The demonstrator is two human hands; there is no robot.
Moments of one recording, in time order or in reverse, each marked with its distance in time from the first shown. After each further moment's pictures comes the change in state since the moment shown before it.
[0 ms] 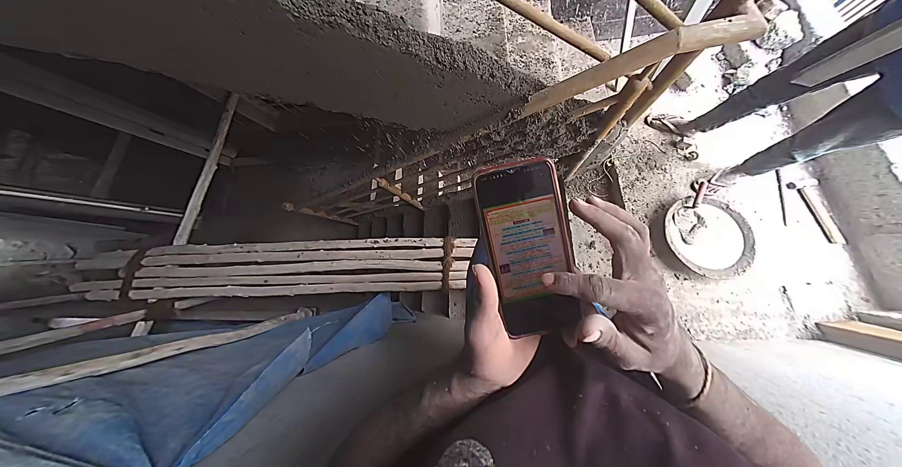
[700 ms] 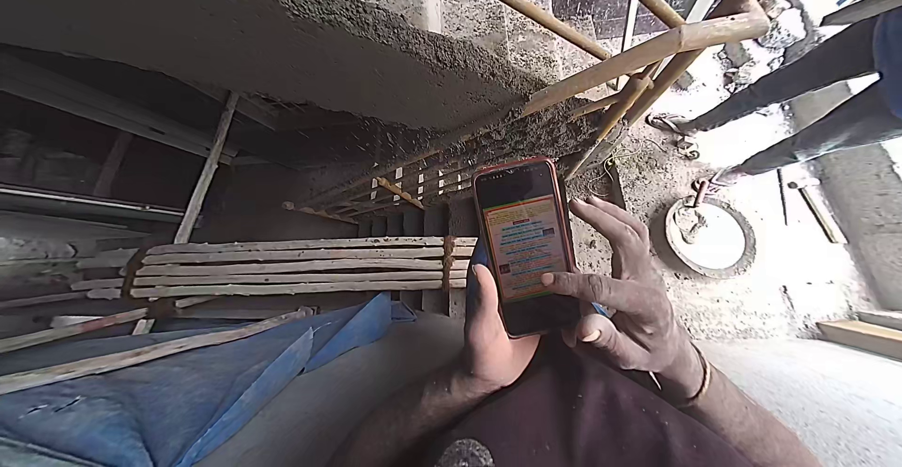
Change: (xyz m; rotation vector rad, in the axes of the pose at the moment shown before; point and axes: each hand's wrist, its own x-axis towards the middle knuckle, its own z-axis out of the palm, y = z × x) left_hand -0.001 0.001 -0.001 0.003 -0.008 0.004; right_hand -0.001 0.002 0.002 0.006 0.007 -0.006
